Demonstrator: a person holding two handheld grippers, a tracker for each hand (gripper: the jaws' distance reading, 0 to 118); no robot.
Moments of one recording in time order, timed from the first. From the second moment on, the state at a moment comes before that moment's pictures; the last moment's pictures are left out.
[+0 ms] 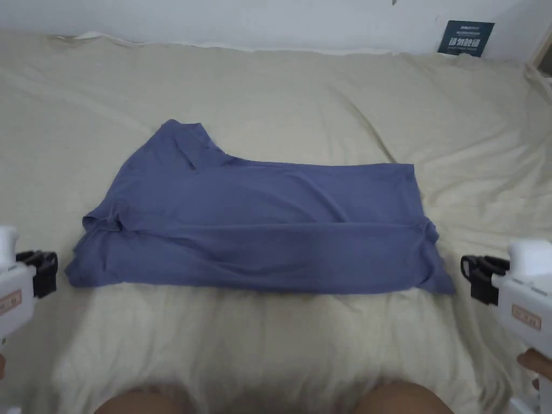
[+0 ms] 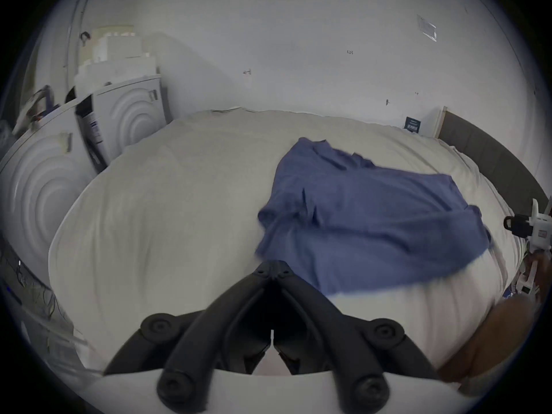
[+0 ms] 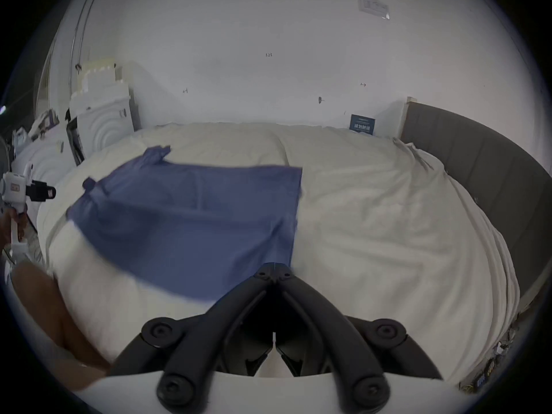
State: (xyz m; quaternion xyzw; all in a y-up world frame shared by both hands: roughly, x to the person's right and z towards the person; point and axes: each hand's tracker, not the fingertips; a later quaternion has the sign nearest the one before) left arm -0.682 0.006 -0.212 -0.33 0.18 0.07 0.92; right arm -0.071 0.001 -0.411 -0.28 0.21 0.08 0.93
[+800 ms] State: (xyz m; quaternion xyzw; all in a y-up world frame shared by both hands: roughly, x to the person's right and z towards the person) left arm -0.677 -0.018 -0.162 -0.36 0.17 0.11 0.91; right arm -0.092 -0.017 -0.433 -0.30 0.24 0.06 0.92
